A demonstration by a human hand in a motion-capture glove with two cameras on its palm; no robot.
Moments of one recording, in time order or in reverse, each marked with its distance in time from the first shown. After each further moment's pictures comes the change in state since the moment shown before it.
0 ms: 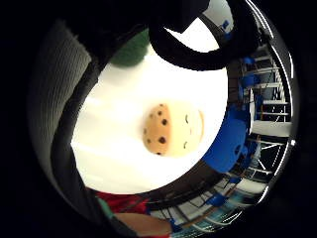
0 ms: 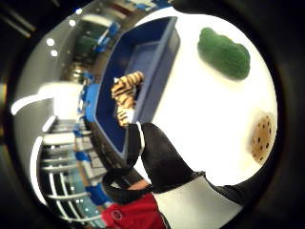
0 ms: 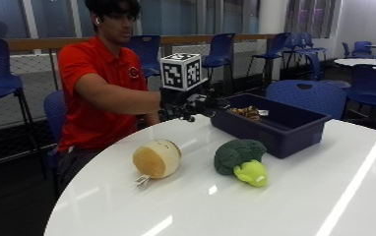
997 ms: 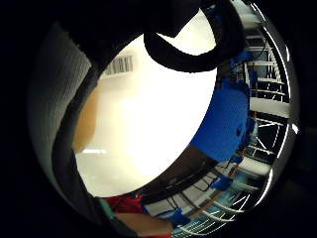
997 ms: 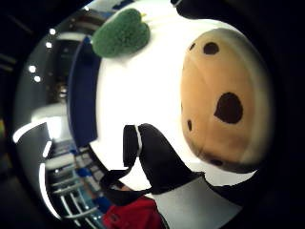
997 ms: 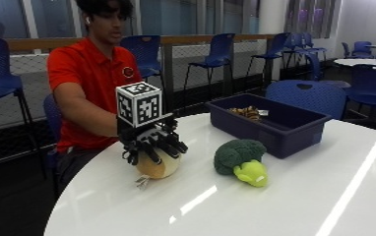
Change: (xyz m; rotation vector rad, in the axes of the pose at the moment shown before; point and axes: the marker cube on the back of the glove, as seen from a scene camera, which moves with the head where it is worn) arm 0.150 0.048 0.052 -0.078 0.069 0.217
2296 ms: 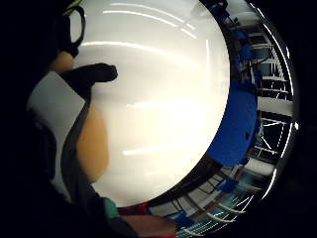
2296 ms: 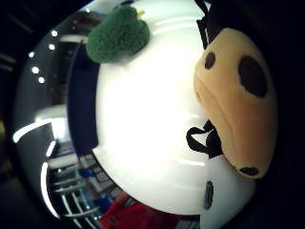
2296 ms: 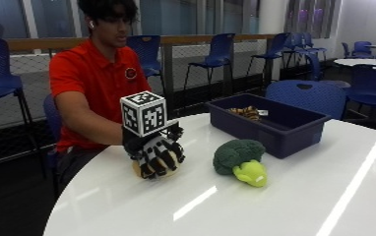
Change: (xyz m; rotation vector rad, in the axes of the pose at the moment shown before) arm -0.005 -0.019 0.023 0.039 -0.032 -0.016
